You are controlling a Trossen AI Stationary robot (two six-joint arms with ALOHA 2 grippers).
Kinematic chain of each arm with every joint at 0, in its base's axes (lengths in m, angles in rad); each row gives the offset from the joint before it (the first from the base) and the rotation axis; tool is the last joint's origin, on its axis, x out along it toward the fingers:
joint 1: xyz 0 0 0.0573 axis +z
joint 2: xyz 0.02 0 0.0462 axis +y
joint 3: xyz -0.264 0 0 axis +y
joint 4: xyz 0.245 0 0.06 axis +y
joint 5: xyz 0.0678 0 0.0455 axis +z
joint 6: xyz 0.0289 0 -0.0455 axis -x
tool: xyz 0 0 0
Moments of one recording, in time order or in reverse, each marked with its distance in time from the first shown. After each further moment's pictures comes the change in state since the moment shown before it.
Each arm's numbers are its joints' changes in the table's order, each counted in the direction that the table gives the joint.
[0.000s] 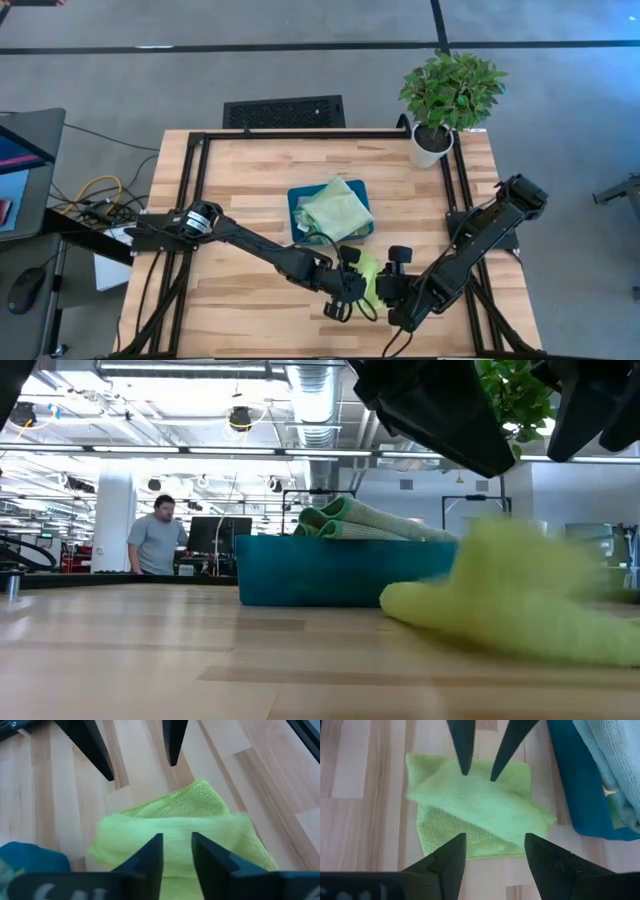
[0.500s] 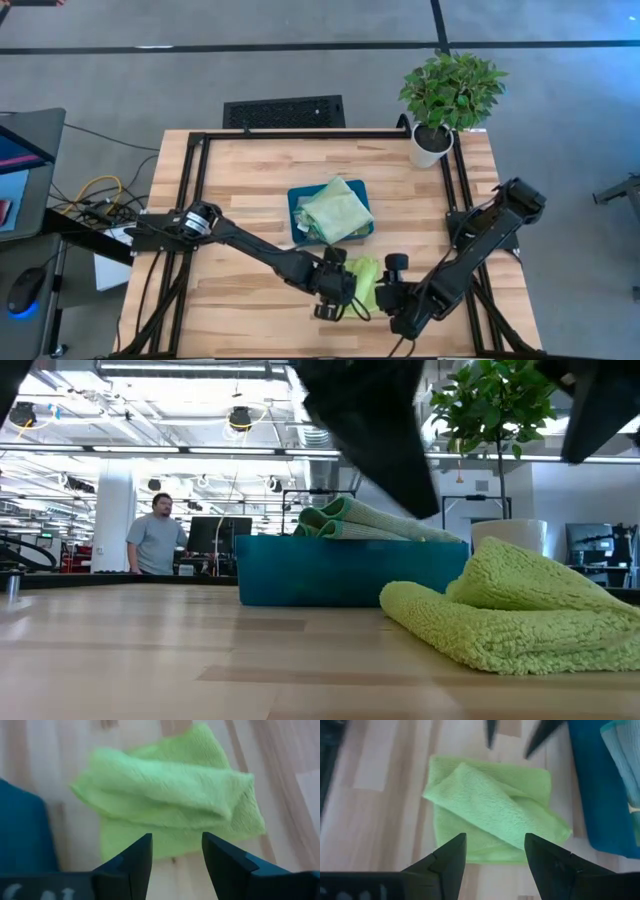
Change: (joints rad) left arm -0.014 -0.001 0.006 0.178 -0.013 0.160; right arm 0.030 0.032 0.000 -0.068 0.004 0.077
